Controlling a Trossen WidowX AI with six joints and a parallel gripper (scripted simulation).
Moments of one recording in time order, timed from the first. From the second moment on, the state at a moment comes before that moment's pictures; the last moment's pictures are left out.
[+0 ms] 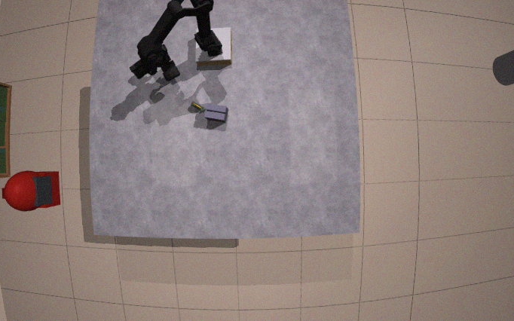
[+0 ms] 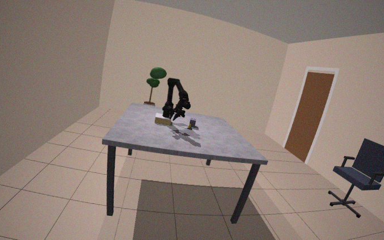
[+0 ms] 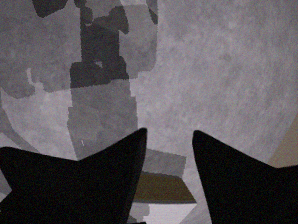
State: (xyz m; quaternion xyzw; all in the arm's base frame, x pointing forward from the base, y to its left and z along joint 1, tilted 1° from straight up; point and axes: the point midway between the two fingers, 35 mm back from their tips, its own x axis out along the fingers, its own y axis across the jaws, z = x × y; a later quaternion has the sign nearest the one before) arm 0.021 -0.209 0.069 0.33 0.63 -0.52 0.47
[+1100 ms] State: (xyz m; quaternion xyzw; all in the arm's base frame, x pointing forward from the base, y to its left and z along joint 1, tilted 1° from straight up) arm 0.235 -0.128 0.070 -0.29 0.64 0.26 0.66
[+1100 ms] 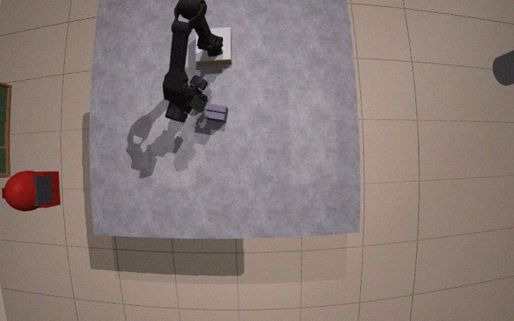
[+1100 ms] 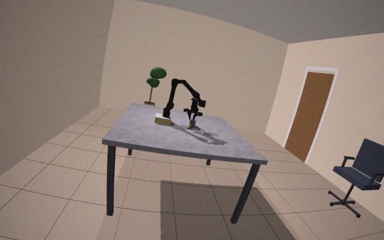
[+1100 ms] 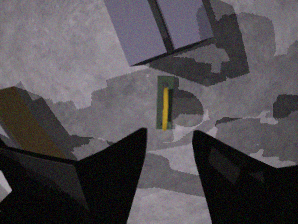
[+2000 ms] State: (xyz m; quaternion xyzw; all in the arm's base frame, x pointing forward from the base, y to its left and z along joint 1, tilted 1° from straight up) arm 0.239 -0.131 0.027 -0.30 0.64 0.26 0.66
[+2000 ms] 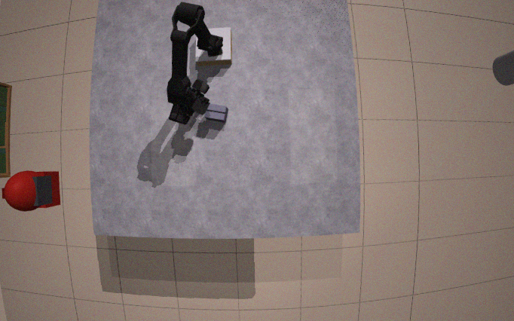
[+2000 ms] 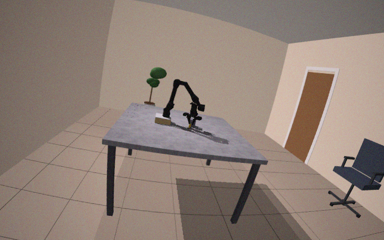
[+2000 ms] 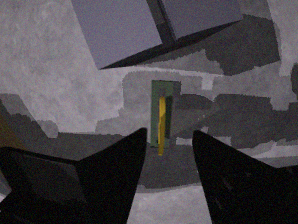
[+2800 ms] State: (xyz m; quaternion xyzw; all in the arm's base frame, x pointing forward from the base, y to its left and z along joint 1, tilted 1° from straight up) arm 0.236 -0.130 -0.003 -0.30 0.64 0.26 0.66
